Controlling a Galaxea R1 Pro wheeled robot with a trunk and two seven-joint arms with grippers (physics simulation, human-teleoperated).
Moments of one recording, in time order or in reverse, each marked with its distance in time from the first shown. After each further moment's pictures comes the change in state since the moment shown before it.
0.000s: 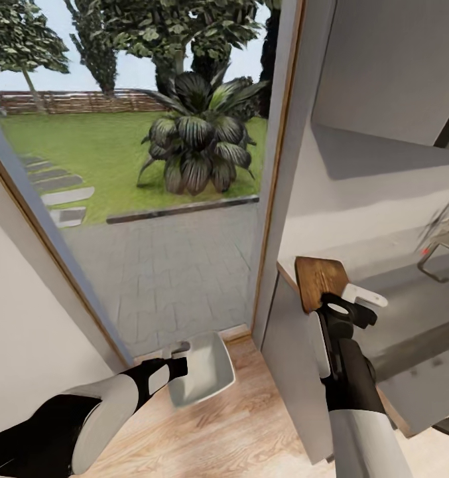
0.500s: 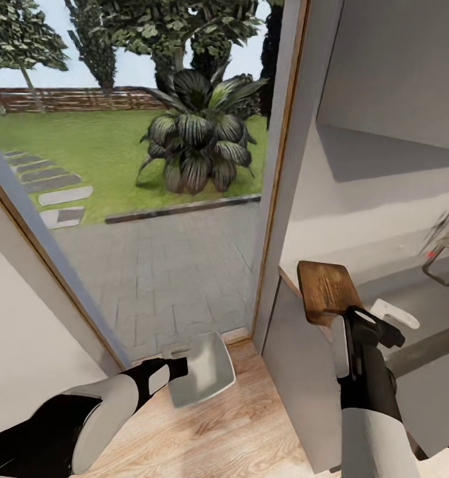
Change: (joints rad) left arm 0.000 -0.001 0.000 0.000 0.000 0.003 0.001; right arm 0.000 0.000 -0.211 0.000 -0.001 -0.001 0.002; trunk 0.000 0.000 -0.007
